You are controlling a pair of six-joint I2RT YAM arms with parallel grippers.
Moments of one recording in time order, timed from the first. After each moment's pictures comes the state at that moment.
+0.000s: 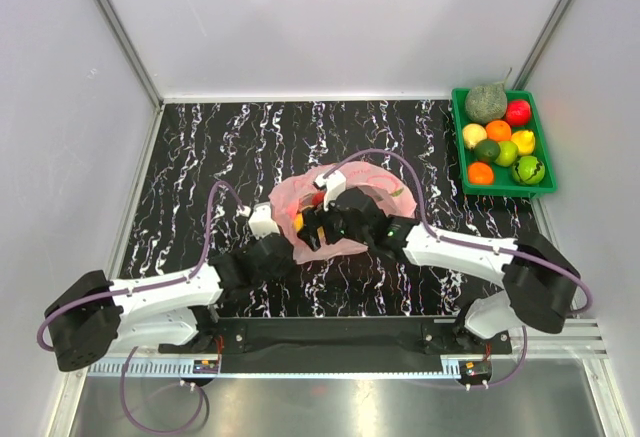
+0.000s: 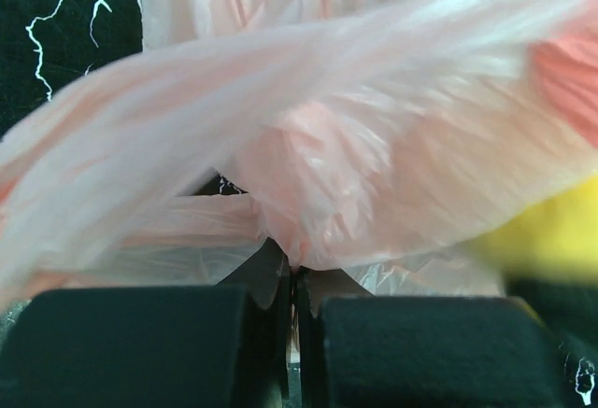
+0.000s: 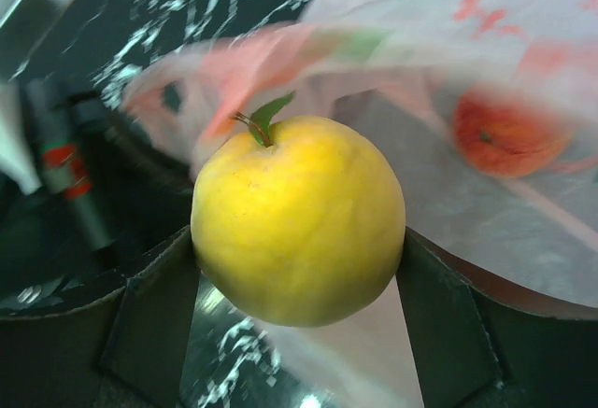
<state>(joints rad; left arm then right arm) -1.00 1.07 0.41 -0.08 -0.56 -0.95 0.98 1.46 0.86 0.11 0.08 0.32</state>
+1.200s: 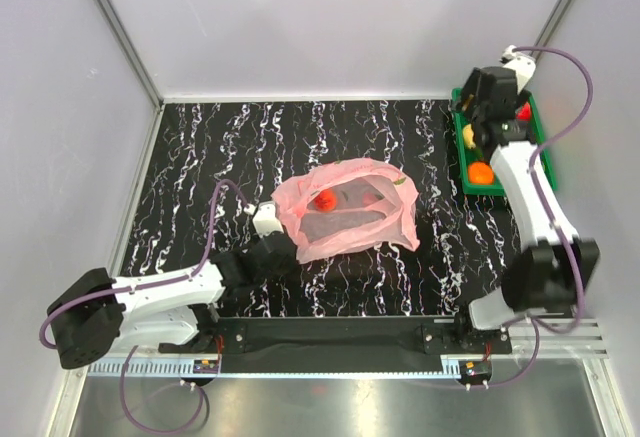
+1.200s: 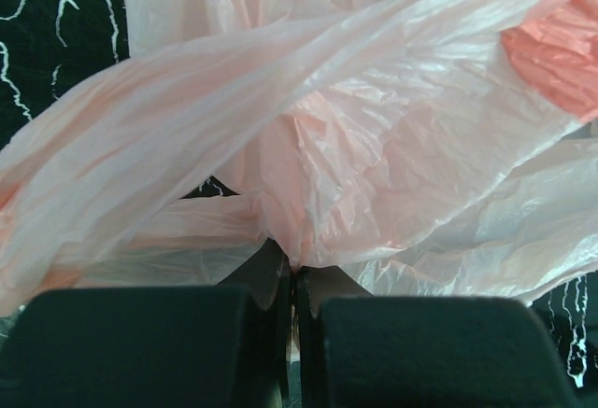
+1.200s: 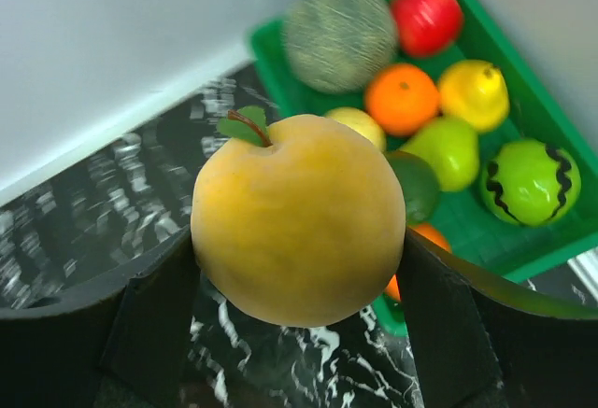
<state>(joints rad) -1.00 1.09 0.43 -0.07 -0.52 -0.93 0.09 1.46 1.43 -0.36 0.43 0.34</state>
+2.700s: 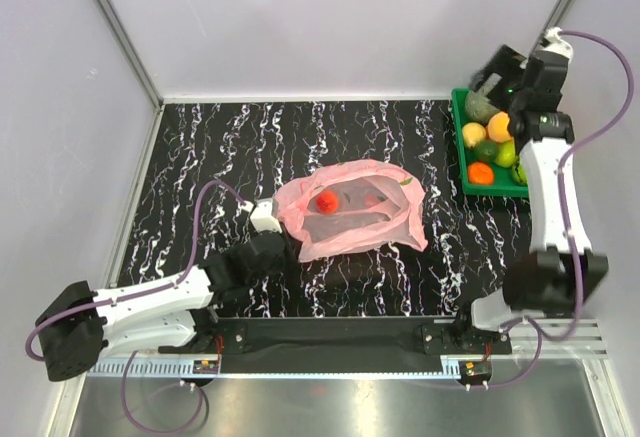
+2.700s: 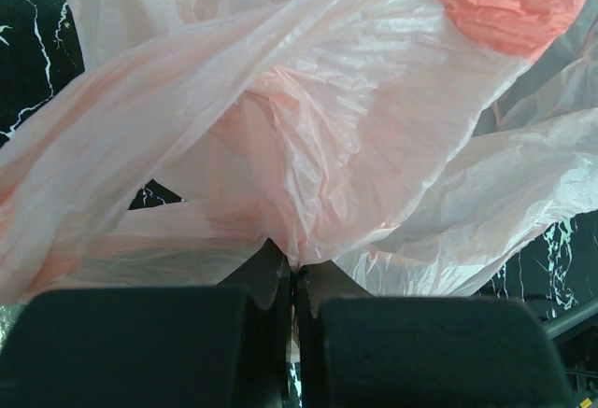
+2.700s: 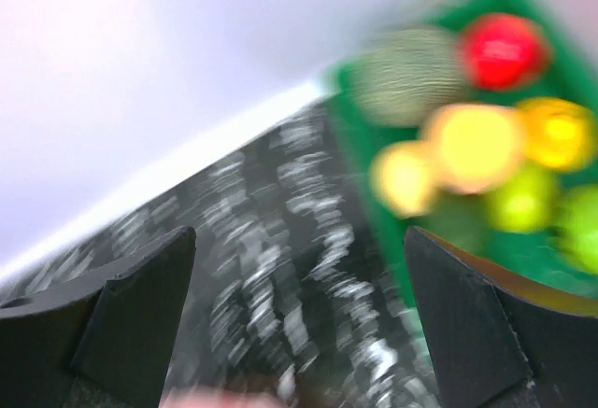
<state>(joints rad) -1.00 0.98 0.41 -0.02 -0.44 -0.88 -0.17 1.59 1.65 -0.43 0.07 0.45</state>
